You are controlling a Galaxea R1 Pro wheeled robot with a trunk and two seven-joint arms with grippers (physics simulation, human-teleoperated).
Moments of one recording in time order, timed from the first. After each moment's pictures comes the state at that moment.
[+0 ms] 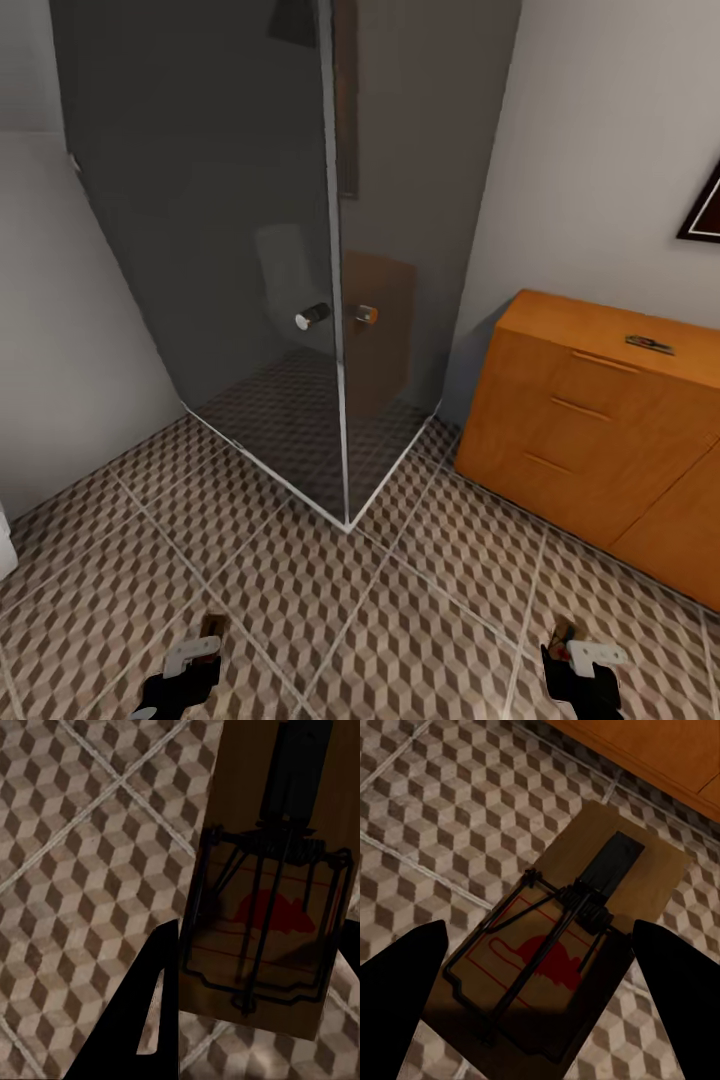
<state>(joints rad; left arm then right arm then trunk) -0.56 0.10 -0.05 0.08 0.21 -0.34 0.02 -0.27 -0.12 -0.26 -0.52 0.15 -0.23 -0.02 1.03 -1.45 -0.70</state>
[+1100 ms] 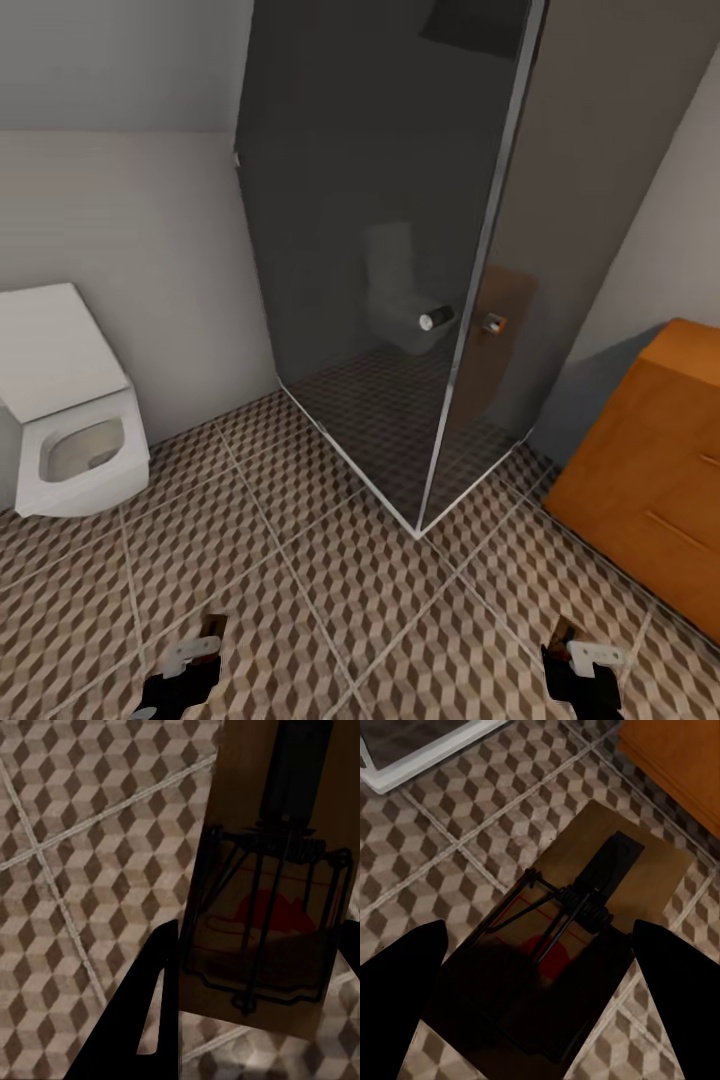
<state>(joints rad) -0.56 0.10 -0.05 0.08 0.21 -0.34 0.02 -0.27 -0.12 -0.27 -0.52 0.15 -0.23 -0.02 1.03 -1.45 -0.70</state>
